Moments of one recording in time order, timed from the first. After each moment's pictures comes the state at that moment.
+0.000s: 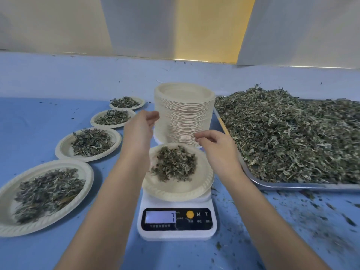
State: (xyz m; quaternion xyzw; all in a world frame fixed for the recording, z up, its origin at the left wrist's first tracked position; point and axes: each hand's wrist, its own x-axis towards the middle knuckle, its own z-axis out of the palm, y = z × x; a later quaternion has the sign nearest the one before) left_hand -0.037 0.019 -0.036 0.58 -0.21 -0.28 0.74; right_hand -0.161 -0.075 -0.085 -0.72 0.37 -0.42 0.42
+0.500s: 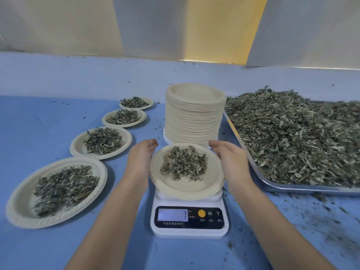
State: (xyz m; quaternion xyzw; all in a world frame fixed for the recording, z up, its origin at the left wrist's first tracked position) left_hand -0.010 0.029 -0.090 0.63 -0.17 -0.32 0.69; right_hand -0.161 -0.072 -0.108 -0.60 0.43 -0.43 0.52
